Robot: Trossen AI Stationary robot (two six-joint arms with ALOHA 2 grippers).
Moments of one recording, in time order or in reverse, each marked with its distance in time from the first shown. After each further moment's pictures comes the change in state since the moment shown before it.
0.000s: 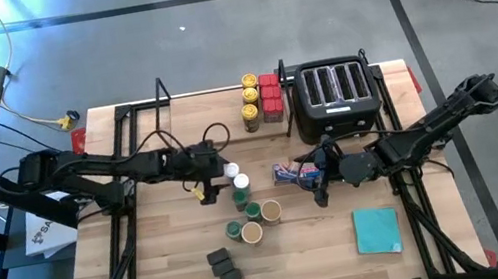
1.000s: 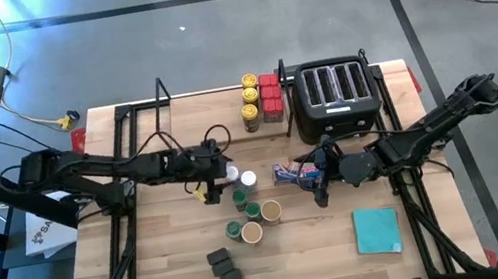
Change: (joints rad) left arm -0.029 0.005 0.025 0.042 -0.073 0.033; right arm 0.000 0.000 0.000 0.001 -0.001 -0.003
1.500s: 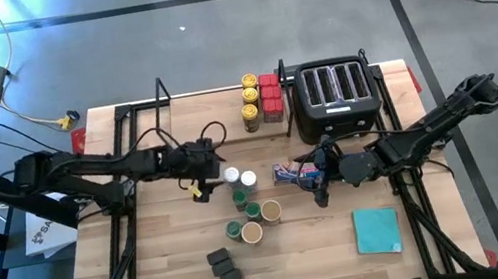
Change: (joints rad) left arm 0.065 -0.053 -0.032 -0.105 0.077 0.161; right arm 0.000 0.000 0.000 0.000 0.000 -0.010
